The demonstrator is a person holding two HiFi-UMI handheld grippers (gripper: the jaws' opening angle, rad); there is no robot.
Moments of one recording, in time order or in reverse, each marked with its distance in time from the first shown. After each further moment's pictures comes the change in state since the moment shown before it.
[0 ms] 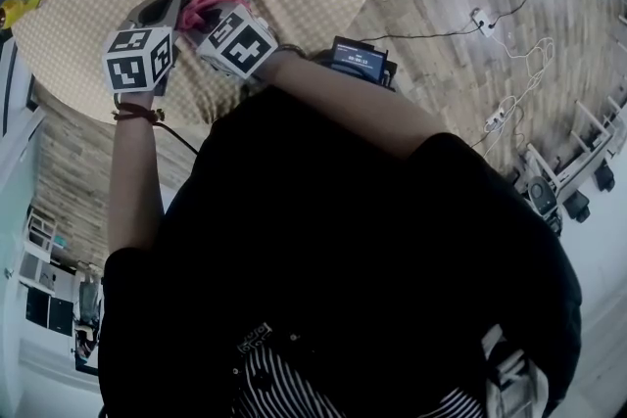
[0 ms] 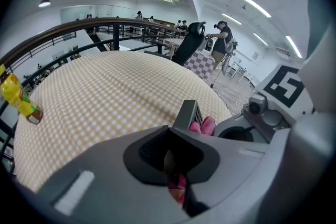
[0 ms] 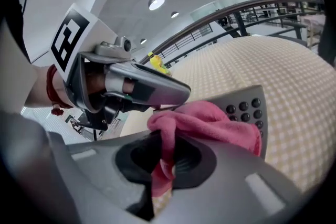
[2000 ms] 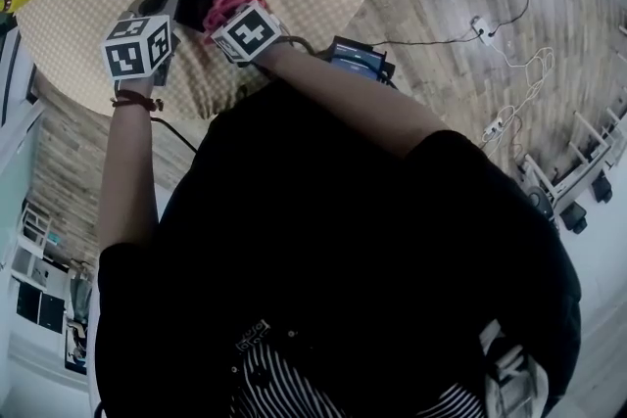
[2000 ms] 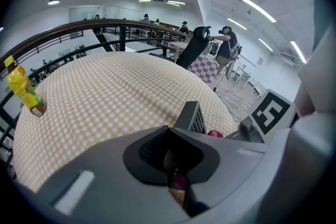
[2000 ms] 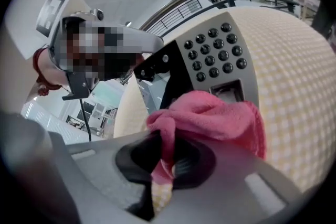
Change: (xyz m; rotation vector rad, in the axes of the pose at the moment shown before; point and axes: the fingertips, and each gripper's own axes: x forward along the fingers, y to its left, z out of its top) left arm 0.002 0.006 0.000 -0.053 -0.029 0.023; right arm 0.001 -0.030 -0.075 0.135 0.245 -0.059
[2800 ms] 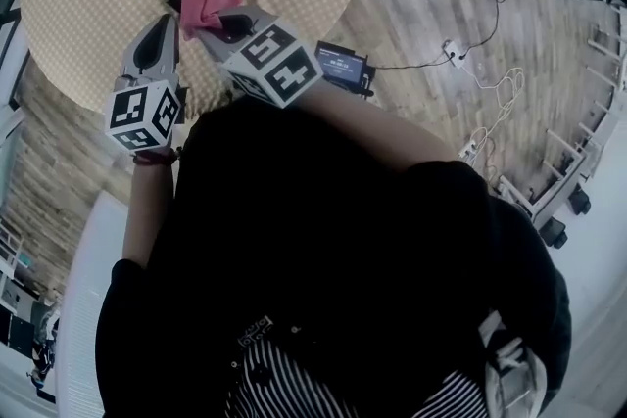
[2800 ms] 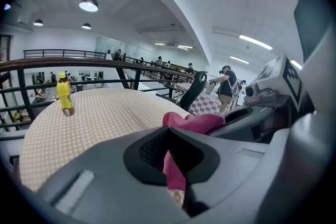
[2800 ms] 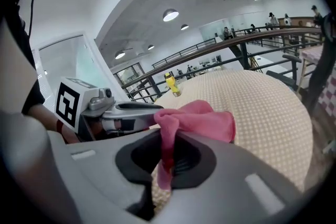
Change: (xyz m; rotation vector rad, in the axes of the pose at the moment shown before) left arm -0.124 -0.066 0.004 -0.122 -0.453 0.101; right arm -0.147 0.093 0.059 -0.237 -0.341 -0.008
